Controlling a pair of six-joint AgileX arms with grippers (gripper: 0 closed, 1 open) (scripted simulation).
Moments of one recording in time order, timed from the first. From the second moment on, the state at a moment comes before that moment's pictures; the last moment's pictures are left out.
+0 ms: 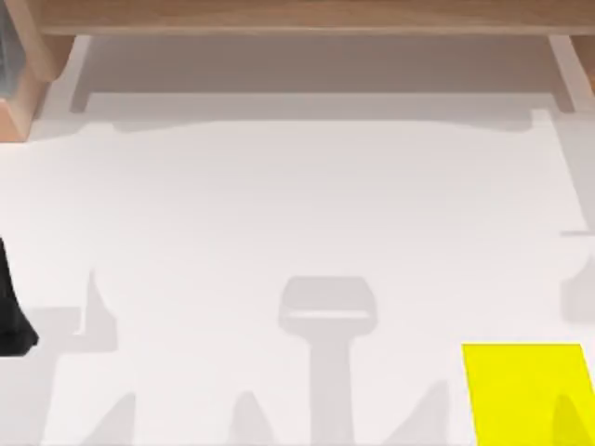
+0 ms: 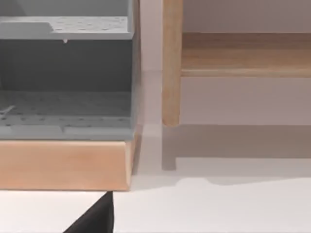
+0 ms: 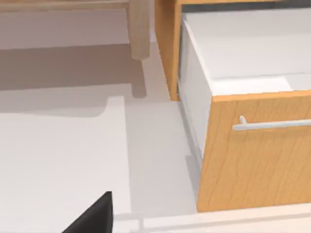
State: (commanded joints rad) left arm 0.00 0.00 0.00 0.00 0.00 0.00; right arm -0.13 0.37 0.37 -0.30 0.00 -0.01
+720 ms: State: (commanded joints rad) left arm 0.00 0.00 0.00 0.00 0.00 0.00; right arm -0.37 1.83 1.76 -1.05 0.02 -0.08
